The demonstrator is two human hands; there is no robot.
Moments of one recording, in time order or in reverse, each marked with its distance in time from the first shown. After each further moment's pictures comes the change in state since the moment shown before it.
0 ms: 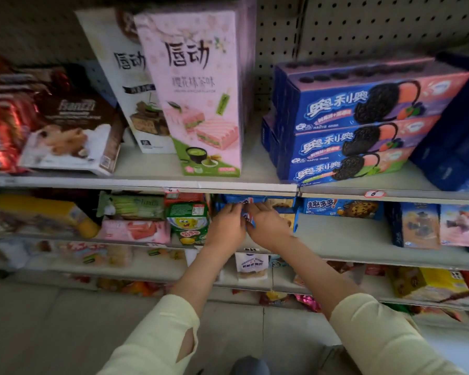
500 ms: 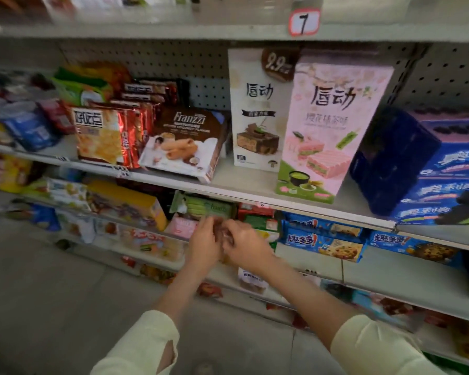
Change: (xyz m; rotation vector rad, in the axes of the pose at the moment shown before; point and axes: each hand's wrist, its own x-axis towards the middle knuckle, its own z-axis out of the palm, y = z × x) left_hand -0.069 -0.155 -0.094 -0.291 0.293 -0.286; right_hand 0.023 -0.193 0.040 0.229 -0.051 -0.284
